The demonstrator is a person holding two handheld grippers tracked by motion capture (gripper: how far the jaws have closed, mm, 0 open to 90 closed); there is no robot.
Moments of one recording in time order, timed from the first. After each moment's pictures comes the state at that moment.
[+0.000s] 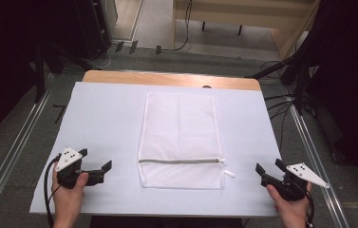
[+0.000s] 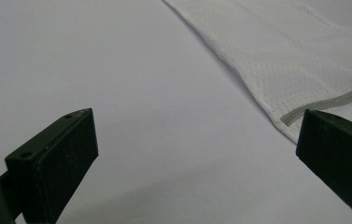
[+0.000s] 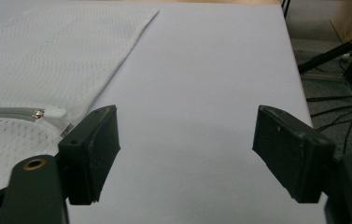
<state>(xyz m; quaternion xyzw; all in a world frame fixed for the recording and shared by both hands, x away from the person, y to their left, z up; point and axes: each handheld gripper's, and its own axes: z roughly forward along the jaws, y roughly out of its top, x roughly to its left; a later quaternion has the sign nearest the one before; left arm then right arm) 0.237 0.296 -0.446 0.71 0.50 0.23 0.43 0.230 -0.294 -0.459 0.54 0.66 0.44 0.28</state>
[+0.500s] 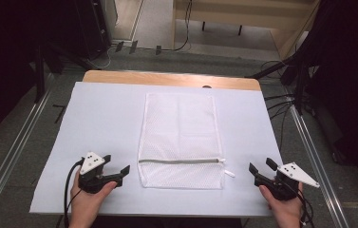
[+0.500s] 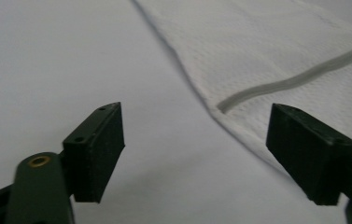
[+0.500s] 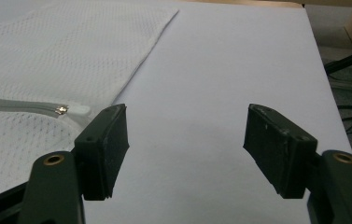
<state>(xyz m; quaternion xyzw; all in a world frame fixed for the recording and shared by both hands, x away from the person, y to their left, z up) 0.229 0.239 -0.455 0.74 0.49 0.18 0.43 0.231 -0.275 -0.461 0.52 0.67 0.45 0.27</state>
